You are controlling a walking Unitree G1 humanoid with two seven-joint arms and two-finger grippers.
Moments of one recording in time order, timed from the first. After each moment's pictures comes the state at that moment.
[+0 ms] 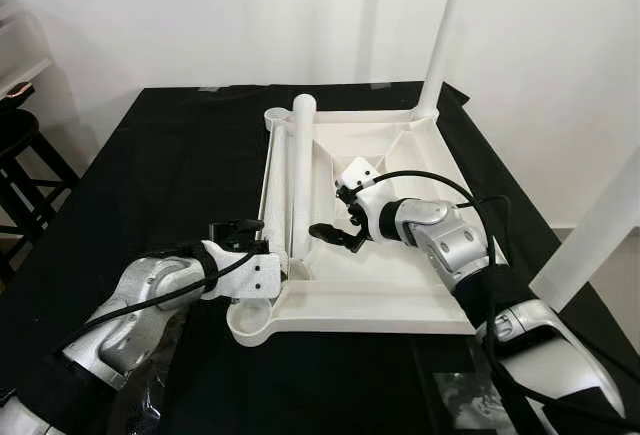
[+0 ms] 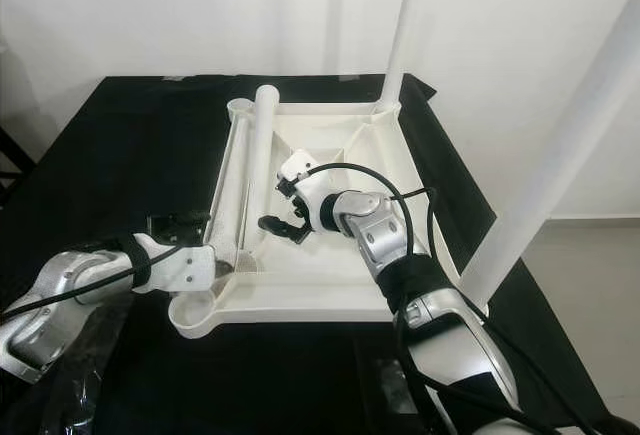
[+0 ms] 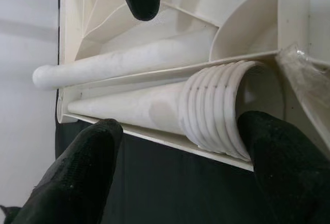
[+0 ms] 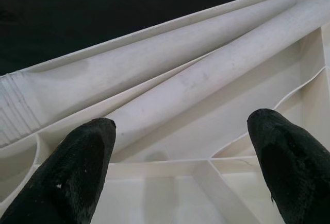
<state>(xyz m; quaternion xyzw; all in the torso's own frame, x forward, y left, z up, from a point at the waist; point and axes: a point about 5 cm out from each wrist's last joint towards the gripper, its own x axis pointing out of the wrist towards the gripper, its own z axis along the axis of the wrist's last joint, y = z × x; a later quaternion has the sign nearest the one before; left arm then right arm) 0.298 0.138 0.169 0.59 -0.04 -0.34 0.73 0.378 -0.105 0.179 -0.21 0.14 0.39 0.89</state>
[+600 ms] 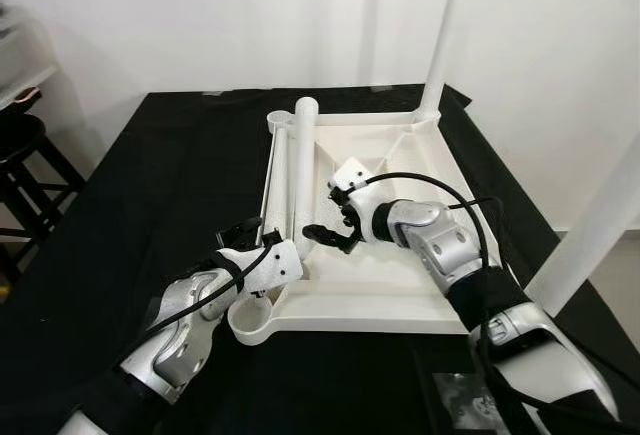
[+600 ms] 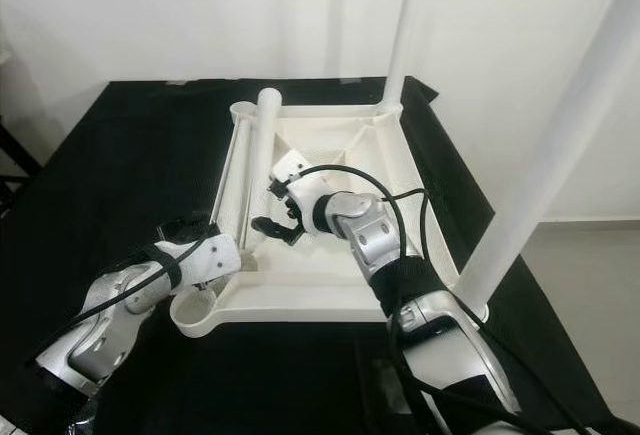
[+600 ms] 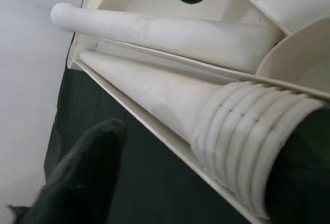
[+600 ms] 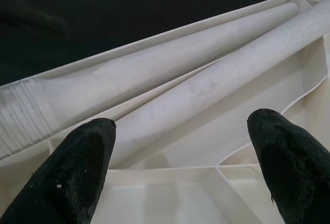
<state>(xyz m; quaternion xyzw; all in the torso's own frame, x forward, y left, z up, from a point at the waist) 0.309 0.120 0.148 0.52 0.01 -0.22 0.83 0.377 -0.094 0.181 -0.21 0.13 0.39 0.89</state>
